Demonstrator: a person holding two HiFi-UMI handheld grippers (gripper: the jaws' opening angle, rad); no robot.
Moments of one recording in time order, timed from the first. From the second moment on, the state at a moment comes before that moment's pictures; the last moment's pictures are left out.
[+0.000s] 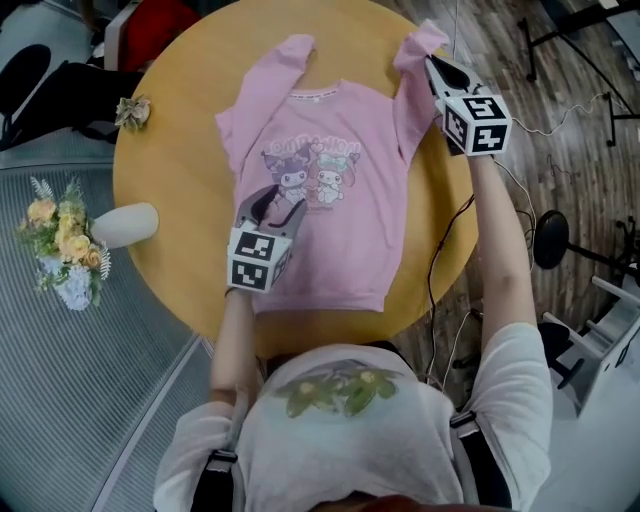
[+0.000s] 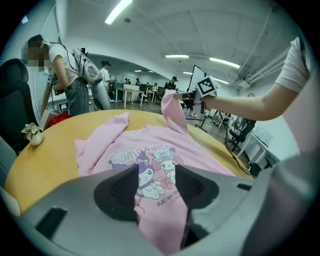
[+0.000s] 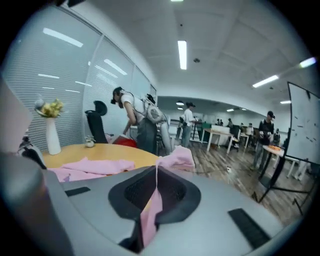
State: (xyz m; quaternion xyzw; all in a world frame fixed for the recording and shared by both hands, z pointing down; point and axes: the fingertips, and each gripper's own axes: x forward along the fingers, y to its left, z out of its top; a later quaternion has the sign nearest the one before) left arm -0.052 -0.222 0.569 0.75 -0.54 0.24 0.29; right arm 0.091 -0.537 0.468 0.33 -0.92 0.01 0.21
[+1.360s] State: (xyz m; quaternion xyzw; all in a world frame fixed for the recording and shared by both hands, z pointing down) left arm 0.003 -0.130 0.600 0.70 -0.51 0.10 0.50; right arm 0.060 -0.102 0.602 0.07 -0.90 0.19 0.38
